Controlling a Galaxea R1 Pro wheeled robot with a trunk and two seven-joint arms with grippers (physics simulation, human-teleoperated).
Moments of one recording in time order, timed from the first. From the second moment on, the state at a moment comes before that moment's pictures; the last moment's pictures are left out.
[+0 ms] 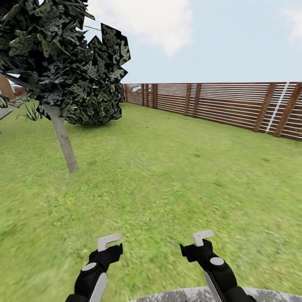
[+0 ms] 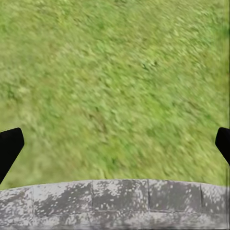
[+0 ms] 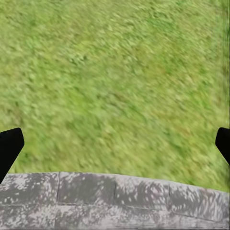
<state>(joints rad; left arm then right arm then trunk) -0.12 -0.12 -0.15 -1.42 0.25 0.55 0.40 -0.17 -0.03 0.22 -1.41 0.00 0.61 -0.08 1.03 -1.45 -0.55</state>
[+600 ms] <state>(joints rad) -0.12 -0.12 -0.15 -1.42 0.25 0.55 0.39 -0.17 -0.03 0.22 -1.41 0.00 0.61 -0.08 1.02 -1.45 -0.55</state>
